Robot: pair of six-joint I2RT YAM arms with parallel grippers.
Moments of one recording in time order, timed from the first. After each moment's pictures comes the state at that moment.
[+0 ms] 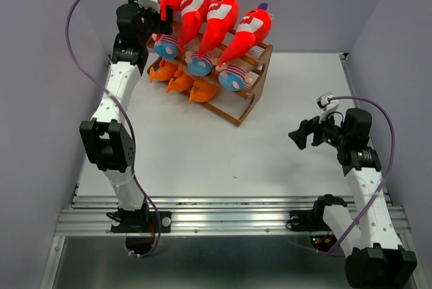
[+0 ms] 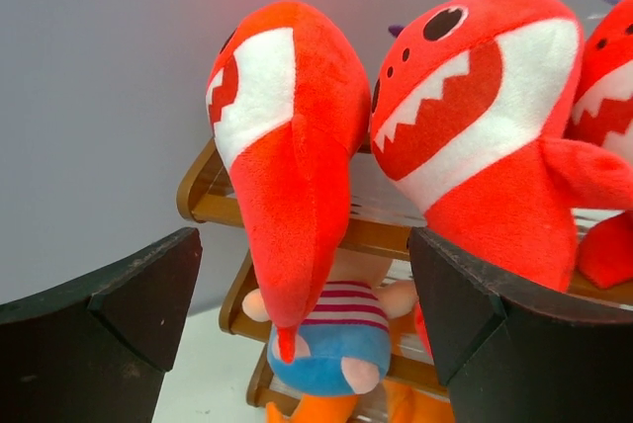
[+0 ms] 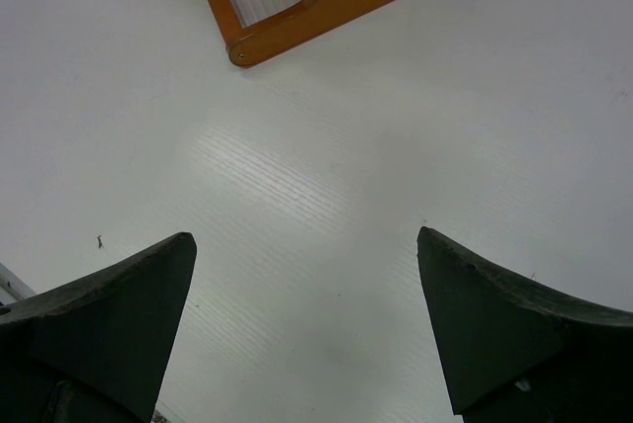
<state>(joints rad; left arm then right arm) -0.11 1.85 1.87 0.03 0.19 0.17 -0.10 0.77 0.70 -0.43 -0.66 -0.18</state>
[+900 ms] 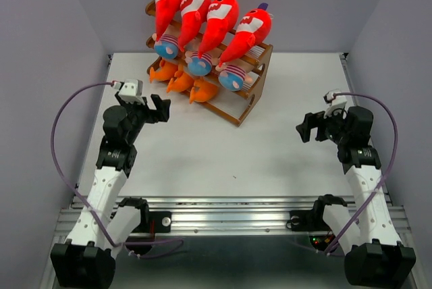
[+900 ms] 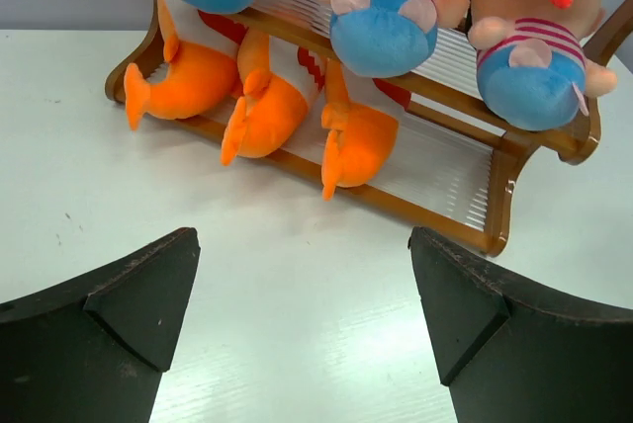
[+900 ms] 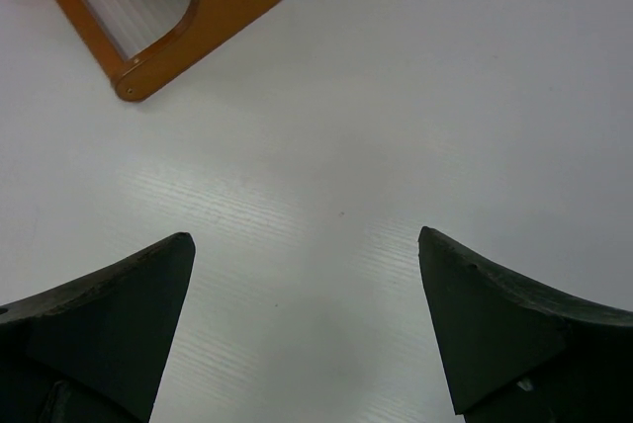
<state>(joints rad) -0.11 0.84 0.68 0.08 0.18 -0.17 -0.12 0.80 0.70 -0.39 -0.48 -0.13</state>
